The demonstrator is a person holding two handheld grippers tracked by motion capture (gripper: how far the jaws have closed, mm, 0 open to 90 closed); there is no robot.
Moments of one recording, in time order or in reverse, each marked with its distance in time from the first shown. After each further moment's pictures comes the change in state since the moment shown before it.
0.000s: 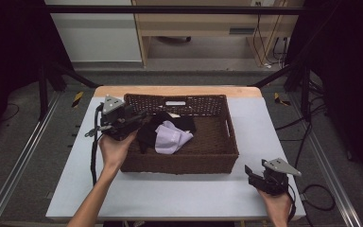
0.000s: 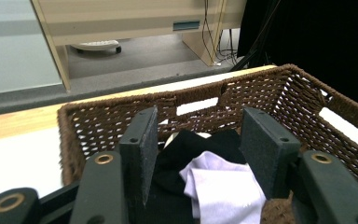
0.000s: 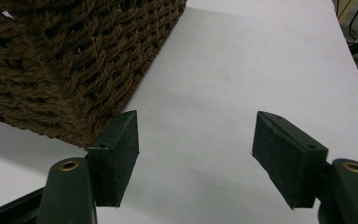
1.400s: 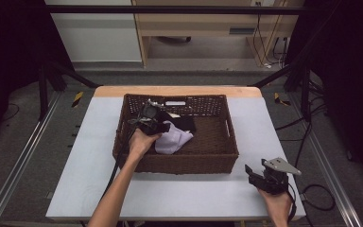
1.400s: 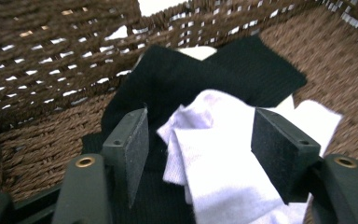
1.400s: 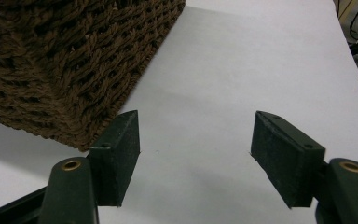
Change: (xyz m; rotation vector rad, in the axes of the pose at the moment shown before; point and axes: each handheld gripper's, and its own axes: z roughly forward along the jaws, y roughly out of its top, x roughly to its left) left arm -0.018 -0.038 0.126 0.452 -0.003 0.095; right arm -0.002 0.000 0.003 0.004 0.001 -0.009
